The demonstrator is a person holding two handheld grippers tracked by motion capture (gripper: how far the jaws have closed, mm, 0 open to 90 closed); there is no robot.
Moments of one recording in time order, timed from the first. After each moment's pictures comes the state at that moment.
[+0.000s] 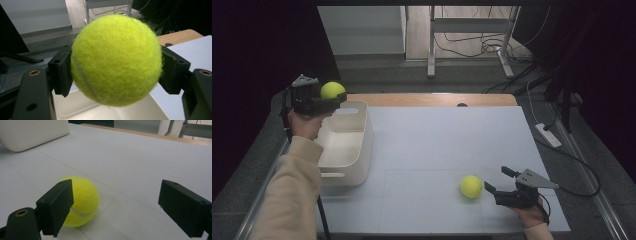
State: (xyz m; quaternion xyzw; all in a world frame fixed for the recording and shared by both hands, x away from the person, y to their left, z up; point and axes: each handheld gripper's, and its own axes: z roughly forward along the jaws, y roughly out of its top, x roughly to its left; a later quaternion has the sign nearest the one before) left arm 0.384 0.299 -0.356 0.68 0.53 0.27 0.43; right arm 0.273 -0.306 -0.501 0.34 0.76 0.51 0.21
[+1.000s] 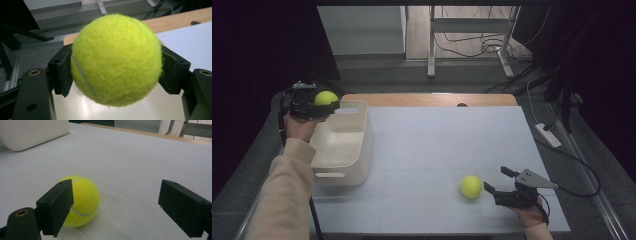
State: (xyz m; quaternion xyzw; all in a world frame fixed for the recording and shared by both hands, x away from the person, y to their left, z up) left arm 0.396 0.321 -0.381 0.70 0.57 0.25 0.35; right arm 0.273 -0.305 -0.502 0.34 0.76 0.51 0.21
